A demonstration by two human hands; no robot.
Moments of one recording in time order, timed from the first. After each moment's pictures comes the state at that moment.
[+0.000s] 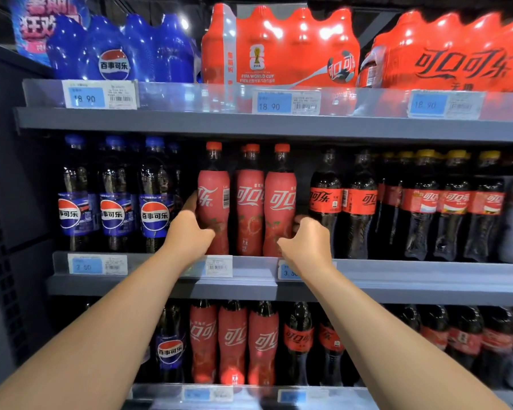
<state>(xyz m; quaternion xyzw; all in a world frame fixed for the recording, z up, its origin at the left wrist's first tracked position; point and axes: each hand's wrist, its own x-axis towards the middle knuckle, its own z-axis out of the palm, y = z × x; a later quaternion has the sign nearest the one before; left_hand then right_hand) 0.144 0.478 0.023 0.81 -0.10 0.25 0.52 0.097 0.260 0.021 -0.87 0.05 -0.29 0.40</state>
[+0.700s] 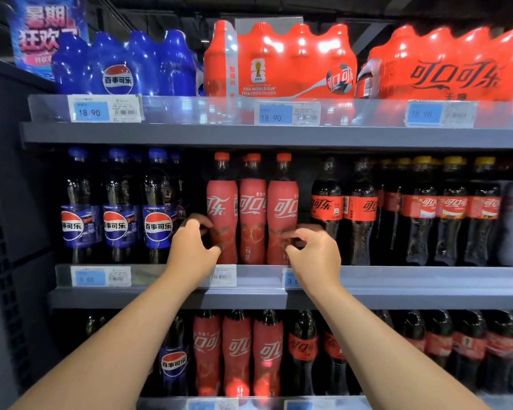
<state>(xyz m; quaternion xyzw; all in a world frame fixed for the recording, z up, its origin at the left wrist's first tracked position) 0.133 0.475 0.010 0.84 -0.08 0.34 0.42 0.100 0.254 0.005 -0.85 0.03 -0.38 0.38</state>
